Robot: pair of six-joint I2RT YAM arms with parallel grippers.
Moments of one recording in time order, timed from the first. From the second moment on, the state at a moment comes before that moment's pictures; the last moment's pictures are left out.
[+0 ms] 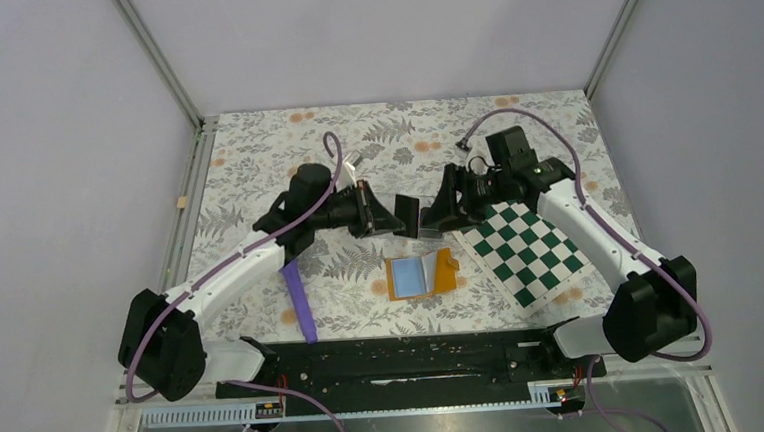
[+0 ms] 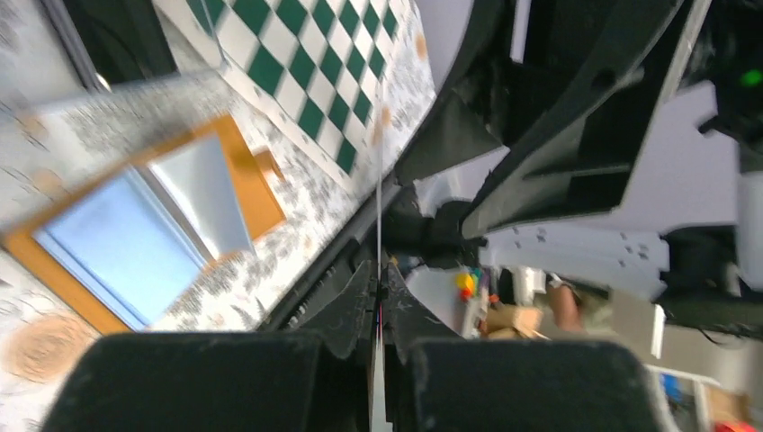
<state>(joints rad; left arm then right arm) -0.58 1.32 0.98 -0.10 0.61 -0.86 0.37 1.39 1.22 -0.77 -0.72 0.54</state>
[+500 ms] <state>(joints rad) -0.58 1.17 0.76 0.18 0.79 -1.07 0.37 1.35 0.83 0.21 -1.11 1.21</state>
